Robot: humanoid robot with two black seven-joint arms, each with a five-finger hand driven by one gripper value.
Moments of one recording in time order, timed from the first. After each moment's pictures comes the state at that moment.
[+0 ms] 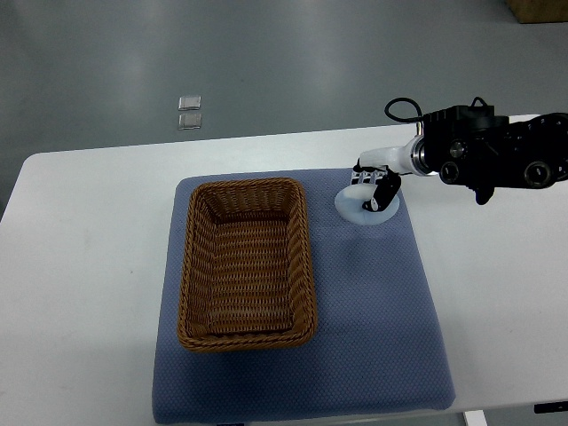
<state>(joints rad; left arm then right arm) -0.03 0.00 -0.08 -0.13 0.06 0.05 -0.07 1.57 -0.40 -0.52 1.21 -0.64 0.08 -0.23</state>
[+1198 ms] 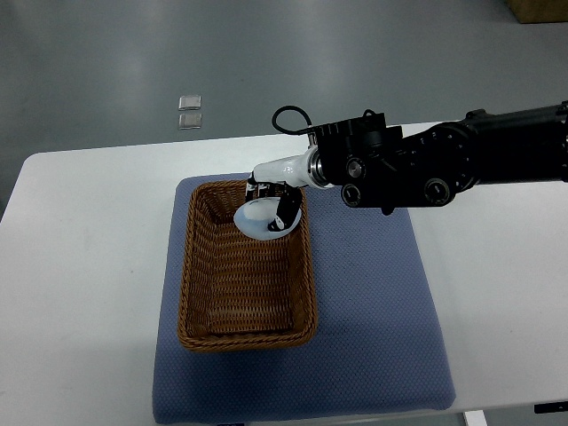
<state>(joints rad) -0.03 0.00 -0.08 -0.13 0.06 0.05 -0.07 1.62 -0.09 -0.49 1.16 -0.63 0.03 -0.17</state>
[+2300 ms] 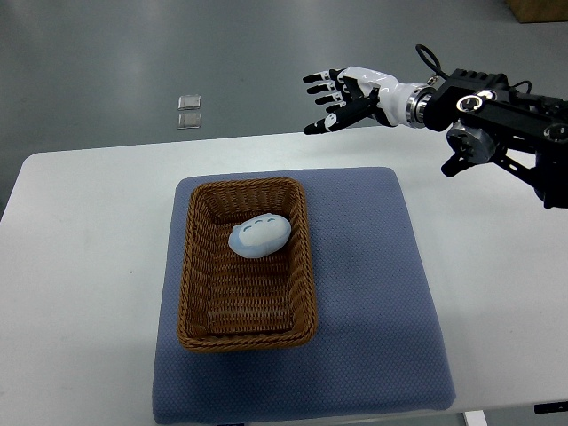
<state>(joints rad) -0.03 0.00 -0.08 -0.13 0.06 0.05 -0.07 1.14 -0.42 0.29 1.04 -0.39 0.03 -0.08</state>
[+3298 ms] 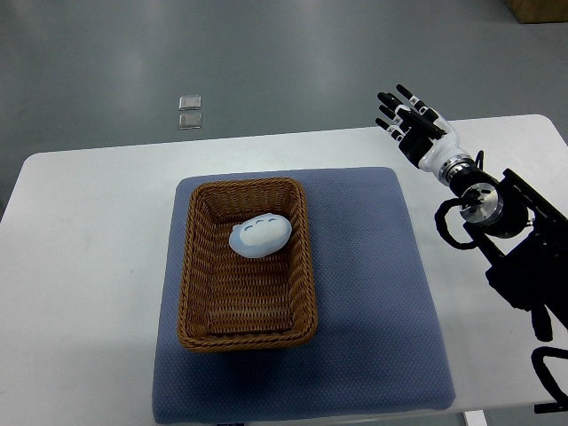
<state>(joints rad) -0.03 0.00 -0.08 -0.13 0.06 0.05 -0.07 0.62 -0.12 1.13 0.87 -0.28 -0.01 0.05</state>
